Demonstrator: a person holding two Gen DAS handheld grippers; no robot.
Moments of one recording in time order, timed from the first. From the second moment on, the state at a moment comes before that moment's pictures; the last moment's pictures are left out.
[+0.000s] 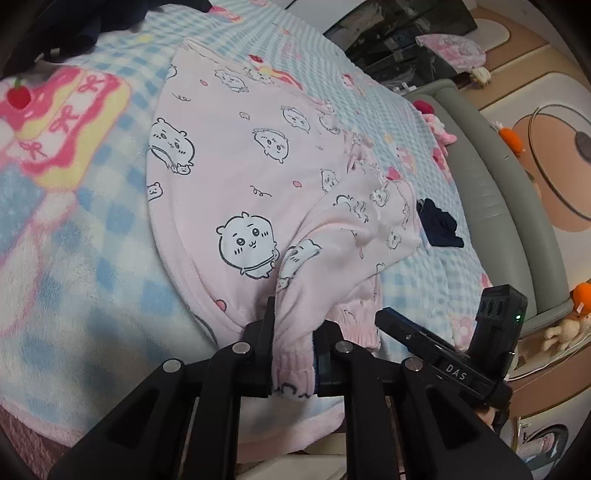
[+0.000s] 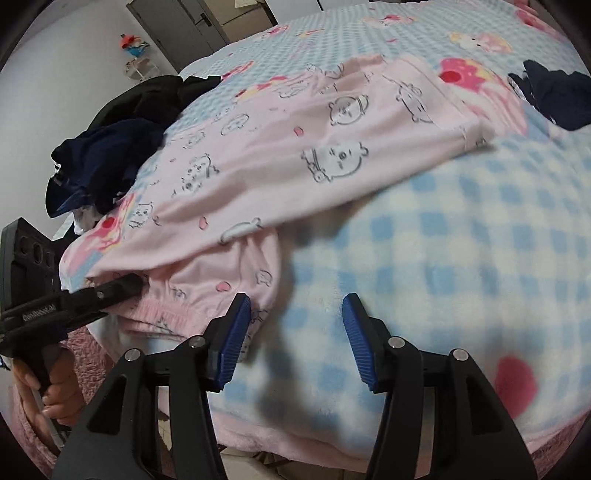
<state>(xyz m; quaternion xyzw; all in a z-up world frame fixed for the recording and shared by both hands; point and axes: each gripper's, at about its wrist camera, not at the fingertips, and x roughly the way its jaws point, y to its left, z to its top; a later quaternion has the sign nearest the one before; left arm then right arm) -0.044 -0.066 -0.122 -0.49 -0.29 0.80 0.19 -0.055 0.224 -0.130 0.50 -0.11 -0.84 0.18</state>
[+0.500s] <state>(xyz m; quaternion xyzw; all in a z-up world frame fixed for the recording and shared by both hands) -0.037 -0.065 -0.125 -0.51 -0.31 0.77 0.21 -0.061 0.208 -0.128 0.49 -0.14 -0.83 0.22</state>
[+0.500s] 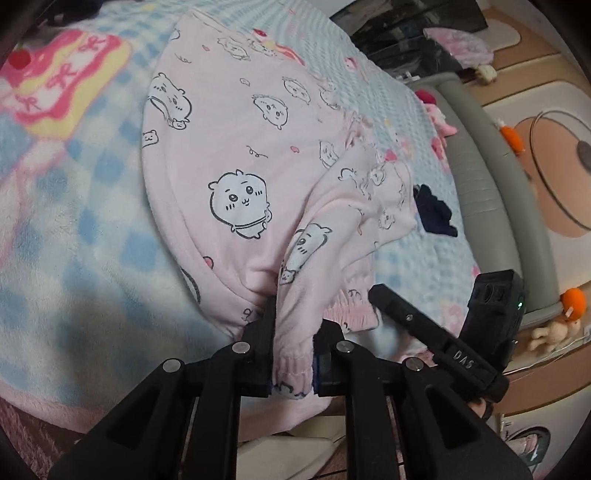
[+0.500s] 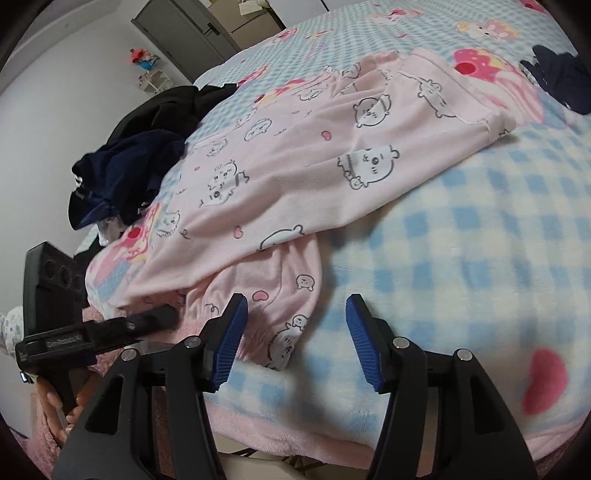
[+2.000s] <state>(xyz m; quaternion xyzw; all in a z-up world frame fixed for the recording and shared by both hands) -0.047 -0.061 -0.118 -0.48 -0.25 0.81 0.21 -0.067 0.198 -0.134 0.50 -0.04 -0.84 0.18</state>
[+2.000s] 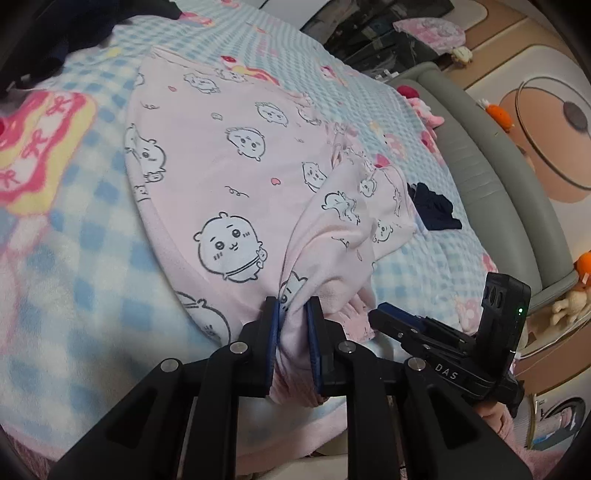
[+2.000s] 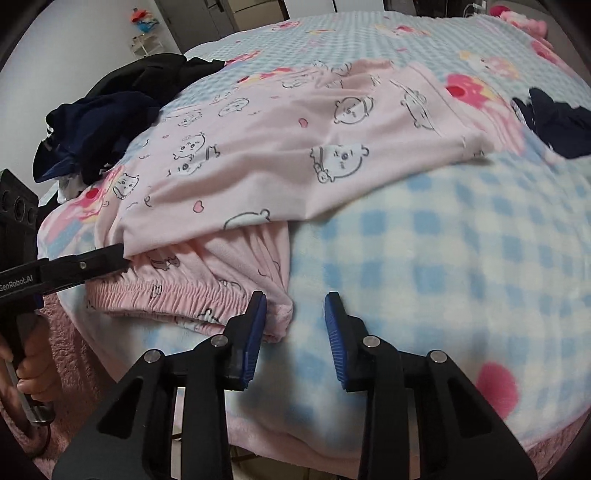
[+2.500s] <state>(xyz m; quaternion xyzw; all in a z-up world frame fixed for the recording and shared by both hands) -0.029 -0.066 -0.126 -0.52 -0.26 0.80 0.16 -0.082 0.213 -0.144 0.52 -0.18 -0.79 0.26</state>
